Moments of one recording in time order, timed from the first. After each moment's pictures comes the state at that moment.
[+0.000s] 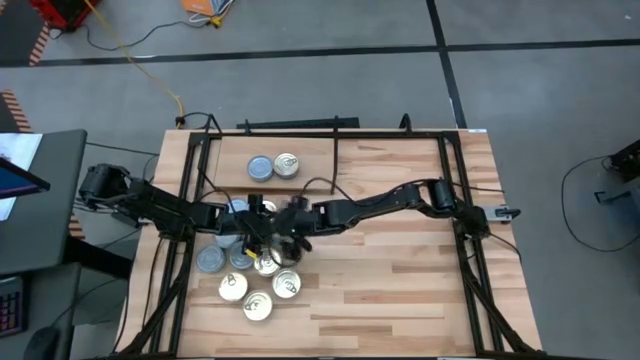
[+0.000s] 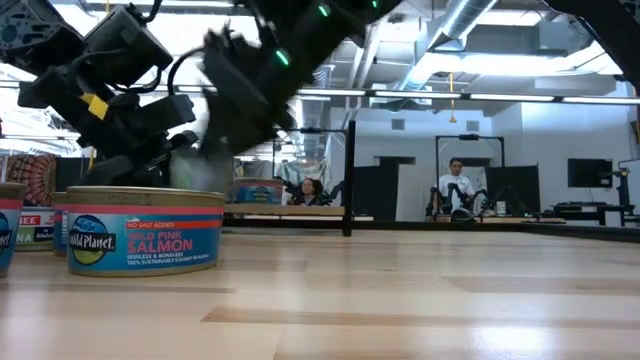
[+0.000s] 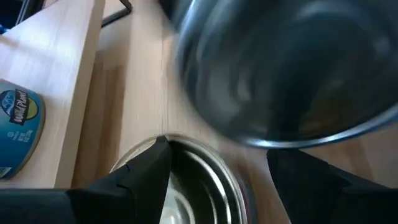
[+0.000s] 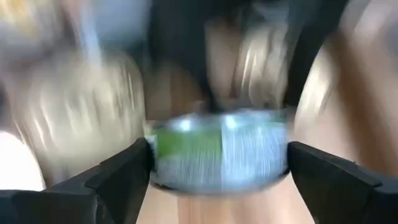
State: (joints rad) left arm -0.13 1.30 0.37 0.21 -0.36 0.23; right arm 0.06 2.24 1.81 -0.34 0.24 0.06
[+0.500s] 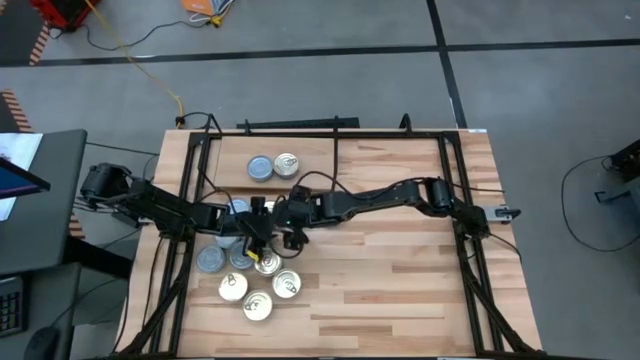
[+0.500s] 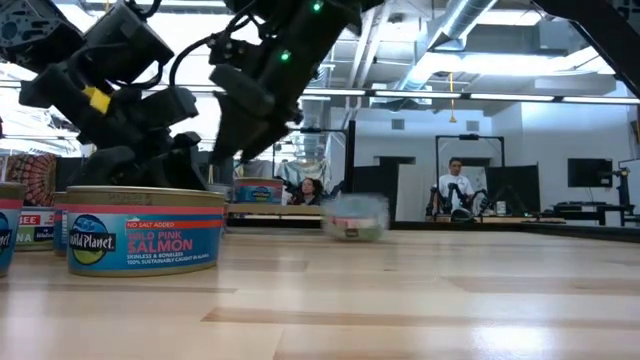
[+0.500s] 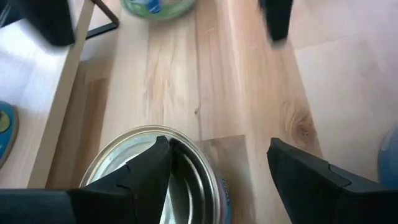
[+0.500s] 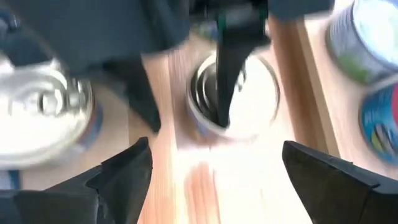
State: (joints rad) left arm -0.13 1.30 0.37 0.19 -0.34 0.19; right arm 0.05 2.25 1.94 -0.62 0.27 0.05
